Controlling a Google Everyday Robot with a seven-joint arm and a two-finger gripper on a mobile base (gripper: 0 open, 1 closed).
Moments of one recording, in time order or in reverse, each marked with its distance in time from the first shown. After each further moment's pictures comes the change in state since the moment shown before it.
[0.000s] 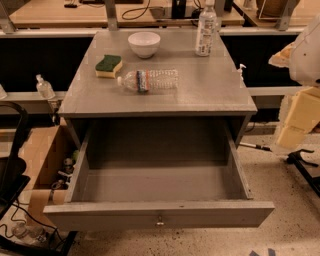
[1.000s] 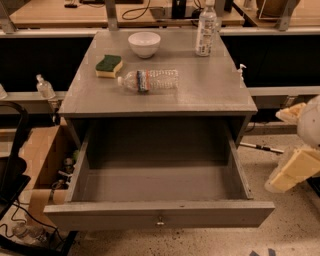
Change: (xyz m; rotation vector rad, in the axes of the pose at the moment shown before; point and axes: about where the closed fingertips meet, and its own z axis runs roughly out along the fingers) arm 0.050 0.041 0.072 -0.016 -0.122 0.163
